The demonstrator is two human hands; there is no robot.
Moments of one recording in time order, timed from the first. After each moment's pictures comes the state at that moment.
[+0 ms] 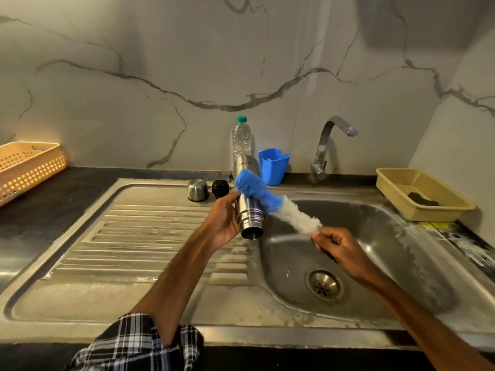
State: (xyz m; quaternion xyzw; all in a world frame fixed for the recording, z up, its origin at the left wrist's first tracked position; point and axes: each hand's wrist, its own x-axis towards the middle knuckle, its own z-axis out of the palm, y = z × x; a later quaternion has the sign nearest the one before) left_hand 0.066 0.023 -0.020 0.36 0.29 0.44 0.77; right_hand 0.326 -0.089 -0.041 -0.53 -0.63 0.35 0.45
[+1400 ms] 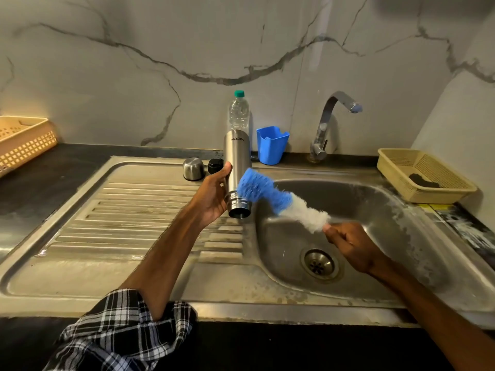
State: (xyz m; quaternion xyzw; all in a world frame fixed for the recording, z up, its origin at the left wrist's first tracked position) left_hand 0.054 0.028 -0.019 0.37 0.34 0.44 0.75; right_hand 0.365 -0.097 -0.073 -0.56 -0.73 0.16 0.35
